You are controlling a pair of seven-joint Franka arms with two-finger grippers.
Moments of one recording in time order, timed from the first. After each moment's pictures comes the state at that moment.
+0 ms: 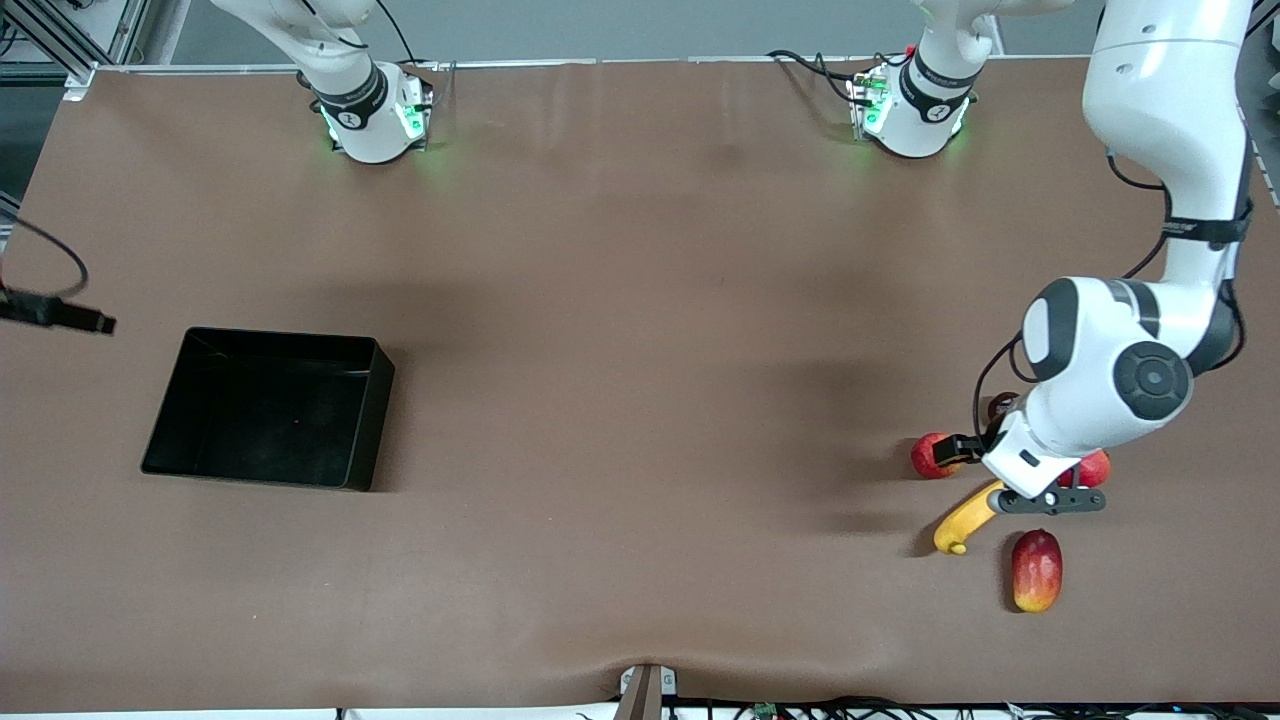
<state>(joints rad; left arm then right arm) -0.04 0.54 -0.06 -1.69 0.03 2.27 -0.14 -0.19 0.27 -0.08 -1.54 0.00 1.60 -0.06</state>
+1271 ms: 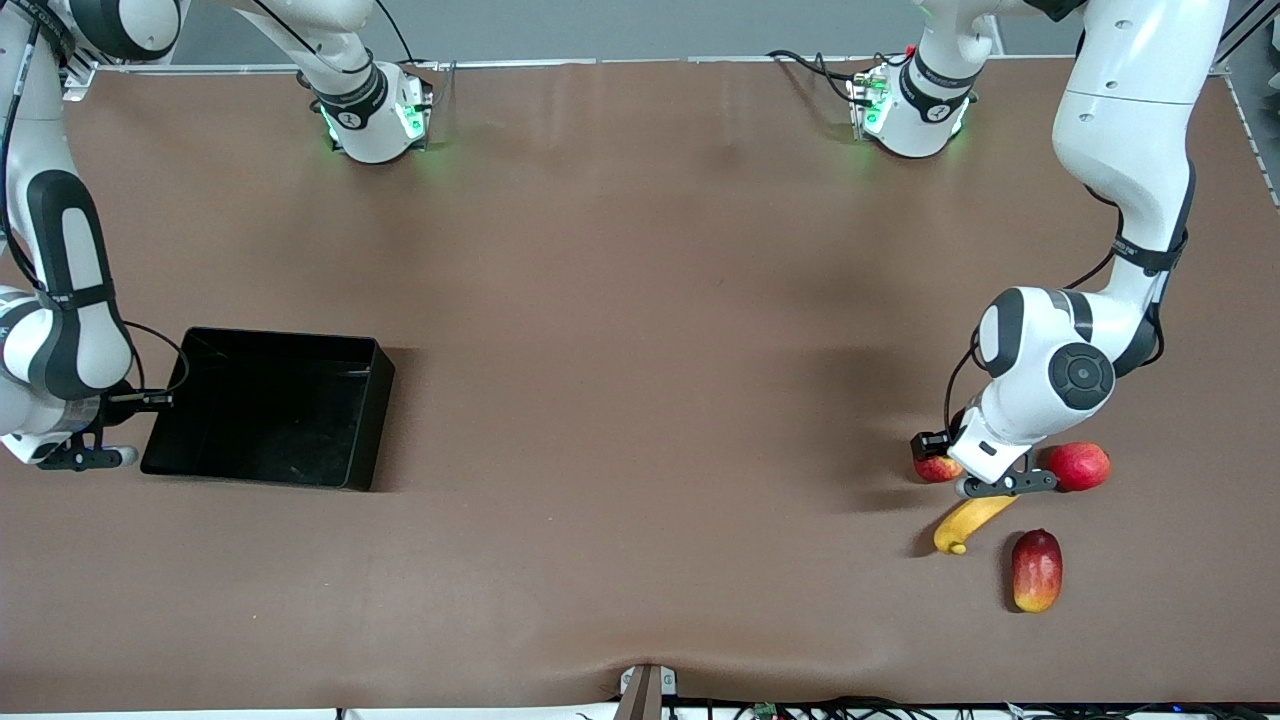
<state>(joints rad) -0.04 0.59 -0.06 -1.81 0.03 2.45 -0.21 -0.30 0.66 -0.08 -1.62 0.00 1.99 -0.39</state>
